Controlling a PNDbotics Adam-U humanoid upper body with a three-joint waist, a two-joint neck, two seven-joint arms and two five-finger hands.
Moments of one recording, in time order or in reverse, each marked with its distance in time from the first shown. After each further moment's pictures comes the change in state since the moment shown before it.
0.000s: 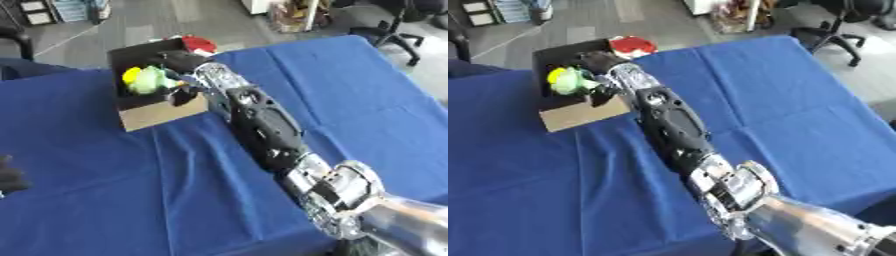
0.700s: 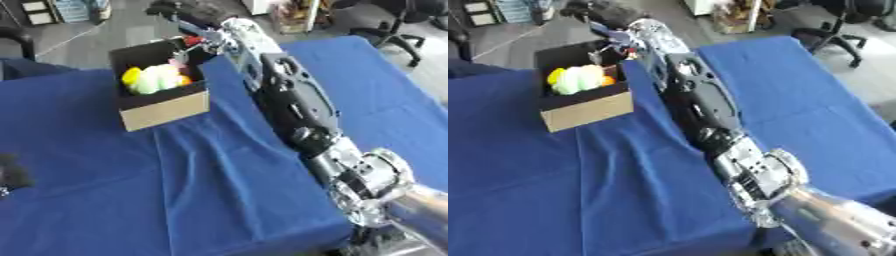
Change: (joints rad) left arm 0.004 0.001 0.012 0.001 -0.003 -0.001 0.013; right arm 0.151 -0.240 0.088 -0.437 -0.394 -0.126 0.028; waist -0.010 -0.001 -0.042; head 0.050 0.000
